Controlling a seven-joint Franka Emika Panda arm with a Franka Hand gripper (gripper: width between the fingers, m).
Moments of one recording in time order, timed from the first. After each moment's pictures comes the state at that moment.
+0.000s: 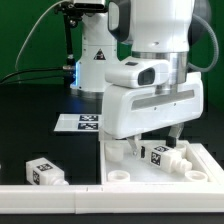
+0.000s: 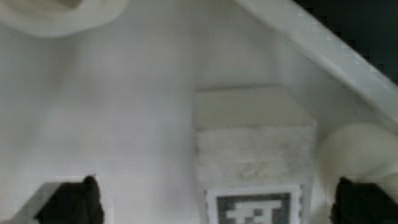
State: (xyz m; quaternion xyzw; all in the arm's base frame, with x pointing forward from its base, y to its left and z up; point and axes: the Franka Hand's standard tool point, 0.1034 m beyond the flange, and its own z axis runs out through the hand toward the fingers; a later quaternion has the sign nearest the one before) arm 0.556 0.067 0.029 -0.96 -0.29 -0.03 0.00
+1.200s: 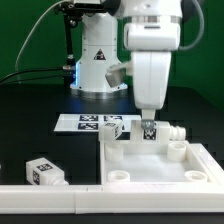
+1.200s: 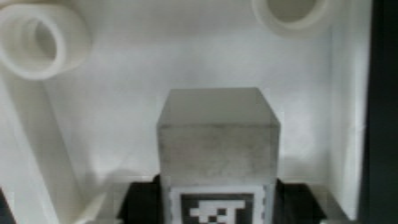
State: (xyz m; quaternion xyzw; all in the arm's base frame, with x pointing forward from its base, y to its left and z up) arm 0.563 0.040 0.091 -0.69 -0.72 -0.04 -0.04
